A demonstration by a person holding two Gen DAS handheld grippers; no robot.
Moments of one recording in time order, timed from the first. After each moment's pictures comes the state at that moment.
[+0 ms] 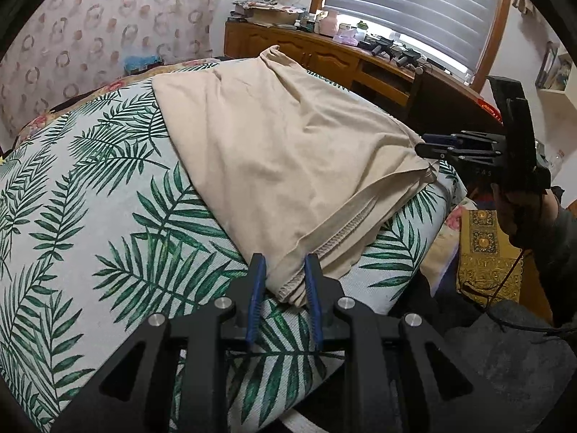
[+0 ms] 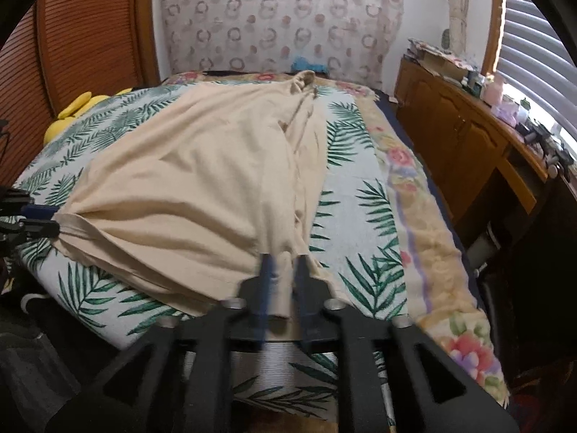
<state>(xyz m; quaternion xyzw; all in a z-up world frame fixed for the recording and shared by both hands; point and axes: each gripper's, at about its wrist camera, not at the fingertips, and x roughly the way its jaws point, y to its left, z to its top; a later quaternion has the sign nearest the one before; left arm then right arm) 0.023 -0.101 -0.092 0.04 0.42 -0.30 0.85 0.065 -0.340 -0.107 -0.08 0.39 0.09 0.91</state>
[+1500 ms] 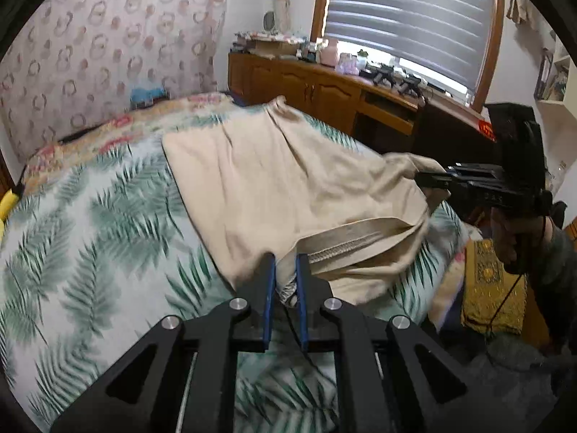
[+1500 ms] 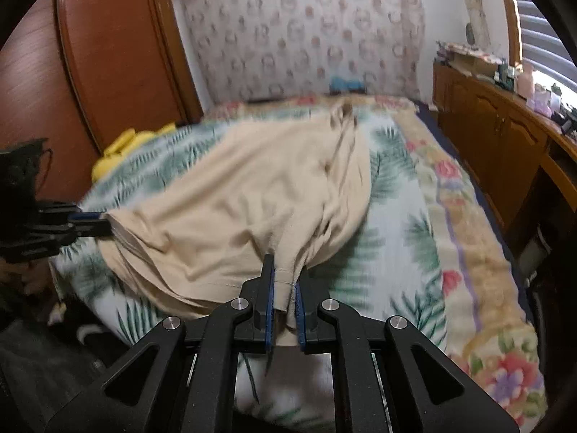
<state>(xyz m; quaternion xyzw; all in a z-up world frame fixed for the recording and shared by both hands) 0.059 -0.100 -0.039 0.04 0.36 -0.30 0.88 0.075 -0.344 -0.077 0.00 0.34 0.20 0.92</state>
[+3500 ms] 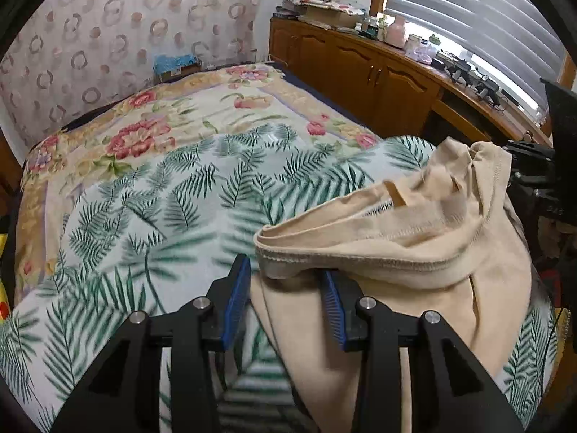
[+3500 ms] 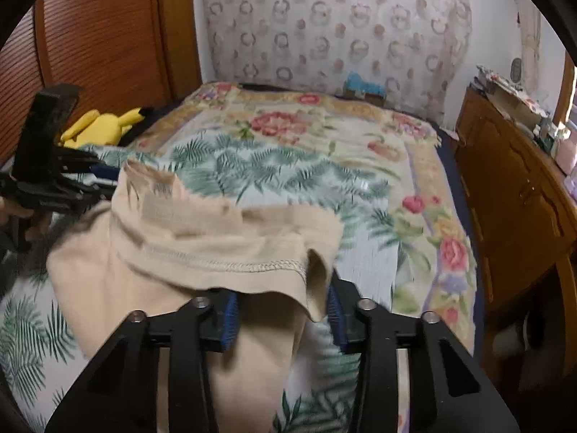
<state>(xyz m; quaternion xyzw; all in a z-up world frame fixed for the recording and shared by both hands) 0.374 -0.109 -0.076 0.05 0.44 -0.23 0.87 0.355 -0.333 -0.069 -0.11 0.37 0.22 0.90</state>
